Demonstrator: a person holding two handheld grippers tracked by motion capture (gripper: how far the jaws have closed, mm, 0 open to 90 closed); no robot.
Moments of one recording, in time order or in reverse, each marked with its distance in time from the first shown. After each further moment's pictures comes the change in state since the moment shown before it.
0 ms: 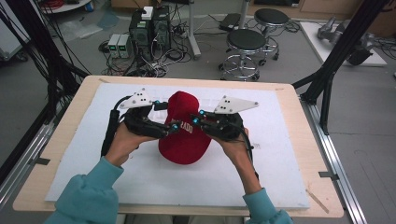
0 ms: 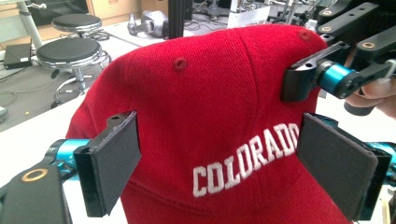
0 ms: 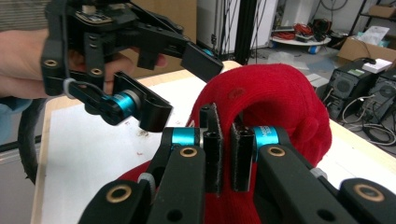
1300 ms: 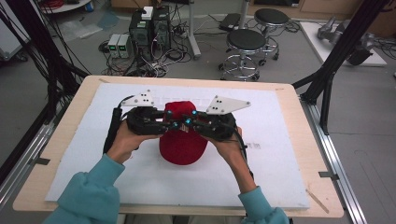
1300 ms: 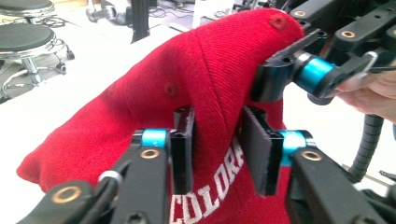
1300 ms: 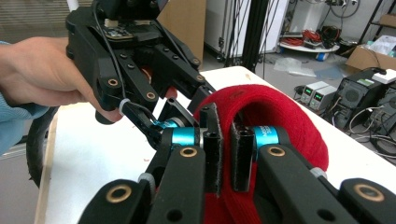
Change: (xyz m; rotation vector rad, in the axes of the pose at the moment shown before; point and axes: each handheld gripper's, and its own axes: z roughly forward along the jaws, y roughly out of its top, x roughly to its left) left arm 0.003 0.000 0.003 0.047 -0.149 0.000; right arm 0.009 0.007 0.013 -0.009 0.025 -0.036
